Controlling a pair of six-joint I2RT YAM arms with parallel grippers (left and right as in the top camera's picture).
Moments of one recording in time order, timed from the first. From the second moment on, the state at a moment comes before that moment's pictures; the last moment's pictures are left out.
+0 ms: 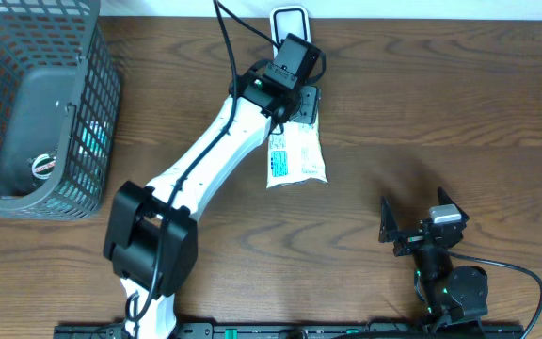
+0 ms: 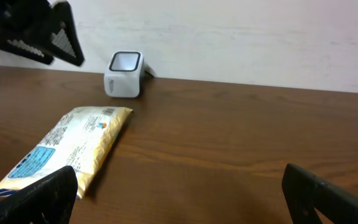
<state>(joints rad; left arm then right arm) -0.57 1.99 1.73 -0.73 -0.05 -0.33 0.18 0.01 0.01 -0.07 0.01 0.01</state>
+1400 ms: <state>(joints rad) -0.29 1.59 1.71 -0.55 -0.22 -0.24 0.18 0.01 0.01 -0.07 0.01 0.01</state>
